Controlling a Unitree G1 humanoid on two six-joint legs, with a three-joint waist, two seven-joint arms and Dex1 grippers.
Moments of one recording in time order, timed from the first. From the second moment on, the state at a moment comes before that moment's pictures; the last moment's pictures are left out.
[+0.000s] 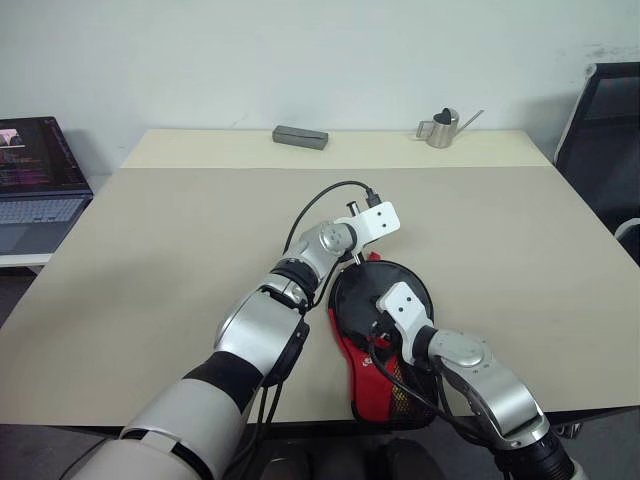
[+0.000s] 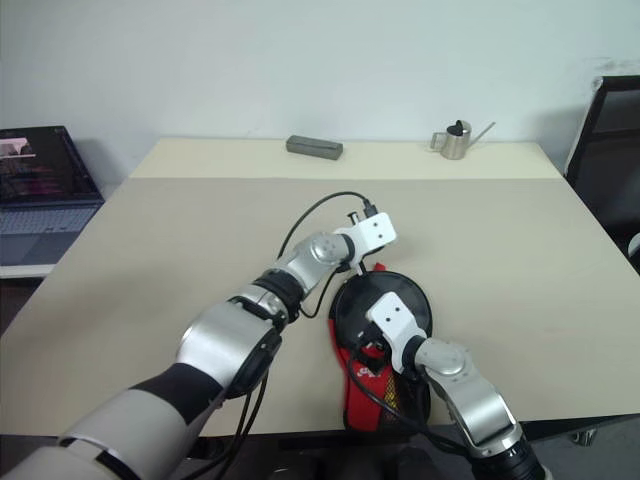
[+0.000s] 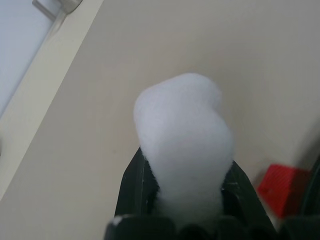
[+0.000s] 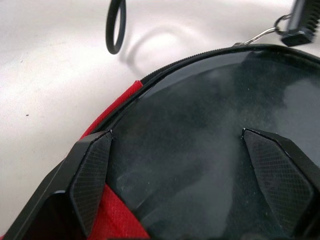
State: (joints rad) left arm -1.29 0.01 -0.24 1.39 0.46 -0.18 -0.40; right arm -0.16 -0.31 0.34 -0.39 0.06 0.70 0.49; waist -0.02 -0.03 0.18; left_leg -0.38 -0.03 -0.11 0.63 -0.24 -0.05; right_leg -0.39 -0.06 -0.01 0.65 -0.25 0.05
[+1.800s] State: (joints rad) left arm -1.30 0.08 -0.09 1.36 0.28 -0.21 -0.70; right arm -0.24 -0.30 0.37 -0.29 0.07 0.69 0.50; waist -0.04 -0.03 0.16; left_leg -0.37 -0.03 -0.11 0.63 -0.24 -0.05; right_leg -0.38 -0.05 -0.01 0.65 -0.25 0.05
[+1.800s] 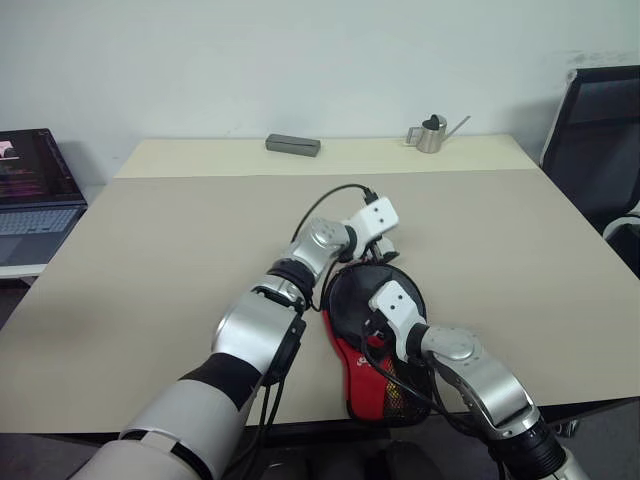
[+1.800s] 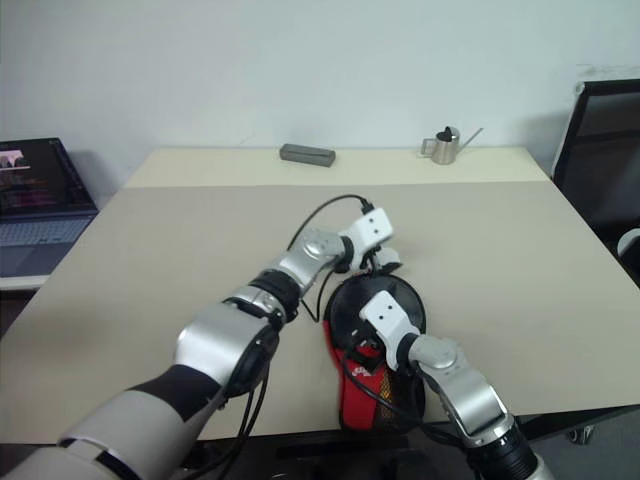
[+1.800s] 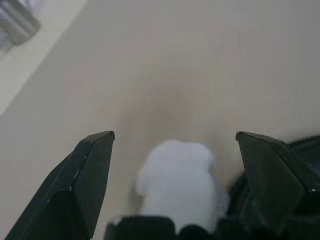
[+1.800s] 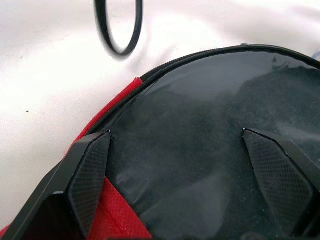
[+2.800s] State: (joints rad) left arm -0.44 0.56 0.07 -0.03 -0.37 0.49 -1.15; right arm -0.34 -0.55 0.21 -0.16 0.23 0.63 0.84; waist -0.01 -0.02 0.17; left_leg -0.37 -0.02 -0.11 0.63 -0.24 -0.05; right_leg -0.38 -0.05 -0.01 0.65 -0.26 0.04
